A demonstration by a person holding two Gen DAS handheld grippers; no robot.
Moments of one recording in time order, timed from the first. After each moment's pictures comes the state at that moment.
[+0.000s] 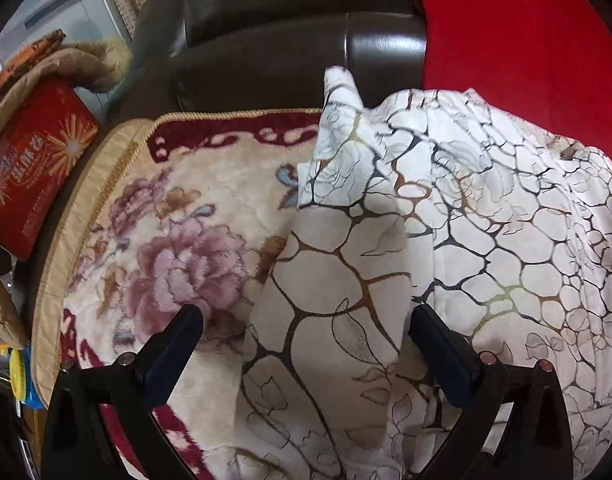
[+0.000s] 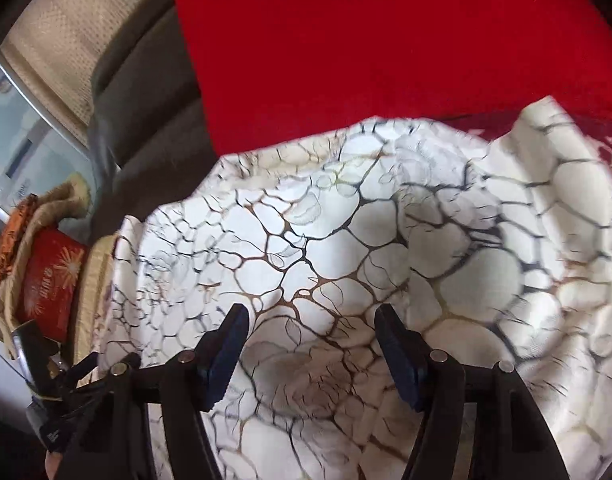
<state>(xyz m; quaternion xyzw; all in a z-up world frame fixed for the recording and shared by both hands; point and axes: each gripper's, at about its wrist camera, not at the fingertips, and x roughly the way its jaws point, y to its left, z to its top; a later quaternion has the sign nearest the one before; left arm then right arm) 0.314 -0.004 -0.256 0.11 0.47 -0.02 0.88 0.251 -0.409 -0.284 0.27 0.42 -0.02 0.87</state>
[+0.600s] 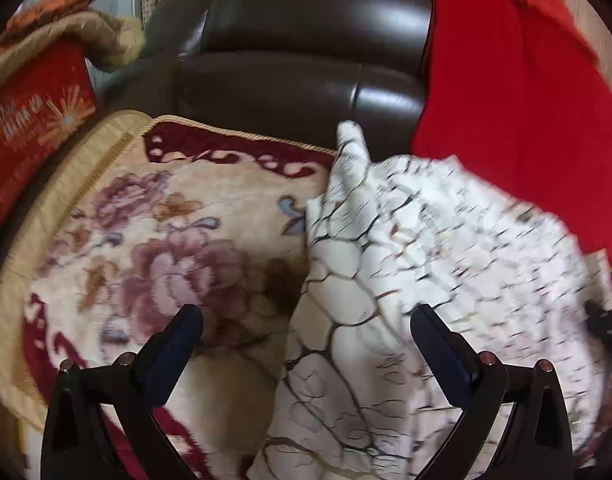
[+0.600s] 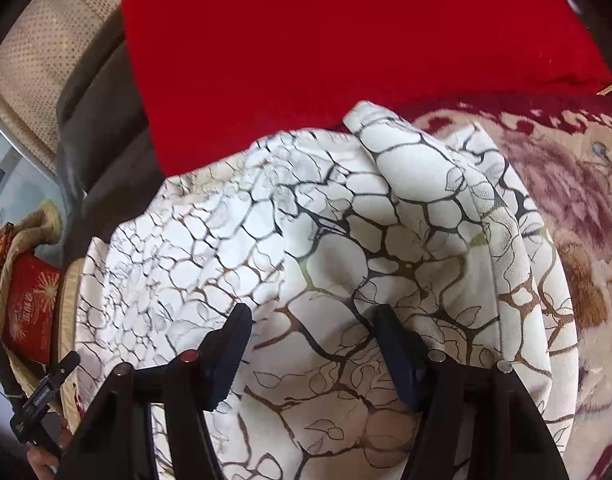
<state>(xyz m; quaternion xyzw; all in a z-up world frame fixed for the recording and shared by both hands) 0.308 0.053 -0.230 -0.03 0.43 -0.10 0.90 0.218 -0.446 -0.282 0.29 0.42 -0.10 0.86</state>
